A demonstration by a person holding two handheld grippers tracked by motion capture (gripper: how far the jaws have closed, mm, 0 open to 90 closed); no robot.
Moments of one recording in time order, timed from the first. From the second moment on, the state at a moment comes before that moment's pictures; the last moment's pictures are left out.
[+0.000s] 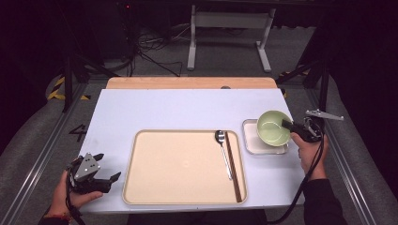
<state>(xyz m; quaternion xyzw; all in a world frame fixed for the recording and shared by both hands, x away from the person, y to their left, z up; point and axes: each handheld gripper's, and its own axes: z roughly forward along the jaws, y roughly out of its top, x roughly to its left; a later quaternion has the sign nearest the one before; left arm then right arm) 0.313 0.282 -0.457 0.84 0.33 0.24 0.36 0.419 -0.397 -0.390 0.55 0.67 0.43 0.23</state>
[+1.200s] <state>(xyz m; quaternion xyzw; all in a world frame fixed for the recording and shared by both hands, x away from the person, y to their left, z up) 0.312 0.282 -0.456 0.84 0.33 0.24 0.36 0.398 -0.340 -0.362 0.47 0.71 0.47 0.23</state>
